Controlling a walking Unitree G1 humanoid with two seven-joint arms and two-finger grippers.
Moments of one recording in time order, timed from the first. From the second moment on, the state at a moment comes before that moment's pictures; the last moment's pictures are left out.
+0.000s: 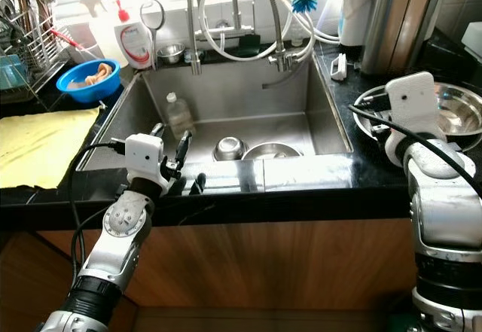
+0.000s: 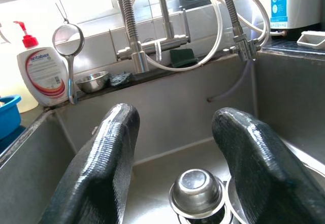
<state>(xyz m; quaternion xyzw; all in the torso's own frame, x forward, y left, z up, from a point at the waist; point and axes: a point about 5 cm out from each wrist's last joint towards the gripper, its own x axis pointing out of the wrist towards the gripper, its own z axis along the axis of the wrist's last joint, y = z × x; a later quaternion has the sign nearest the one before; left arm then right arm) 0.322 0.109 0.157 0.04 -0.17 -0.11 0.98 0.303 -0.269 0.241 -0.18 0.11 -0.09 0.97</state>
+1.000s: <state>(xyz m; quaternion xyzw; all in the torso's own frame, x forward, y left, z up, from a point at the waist) 0.322 0.107 0.157 0.04 -0.17 -0.12 0.98 0.314 -0.287 0.244 -0.28 0.12 -0.07 0.95</state>
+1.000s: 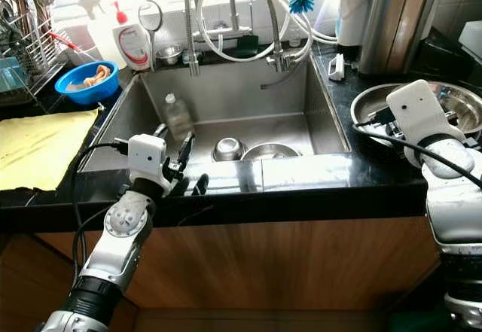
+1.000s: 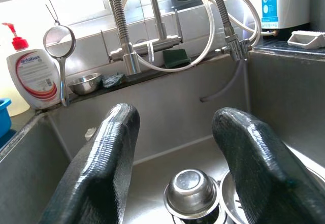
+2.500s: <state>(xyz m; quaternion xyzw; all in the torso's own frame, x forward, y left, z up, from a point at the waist) 0.323 0.109 0.155 0.05 -0.16 -0.12 0.98 0.340 -0.299 0.237 -0.21 0.12 -0.06 0.97</state>
